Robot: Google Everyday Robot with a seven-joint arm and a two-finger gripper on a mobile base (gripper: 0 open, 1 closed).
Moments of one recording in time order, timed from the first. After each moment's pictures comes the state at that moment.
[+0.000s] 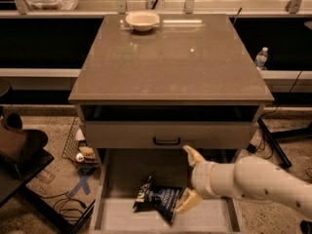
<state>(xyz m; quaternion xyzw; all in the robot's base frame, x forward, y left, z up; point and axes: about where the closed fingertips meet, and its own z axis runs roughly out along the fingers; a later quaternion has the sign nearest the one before) 0.446 -0.075 0.596 -0.61 0.68 0.12 0.39</state>
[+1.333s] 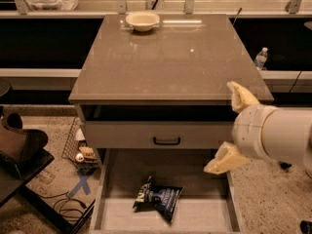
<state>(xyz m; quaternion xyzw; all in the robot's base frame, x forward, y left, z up) 0.438 -0.140 0.855 -0.59 0.69 -0.07 0.41</state>
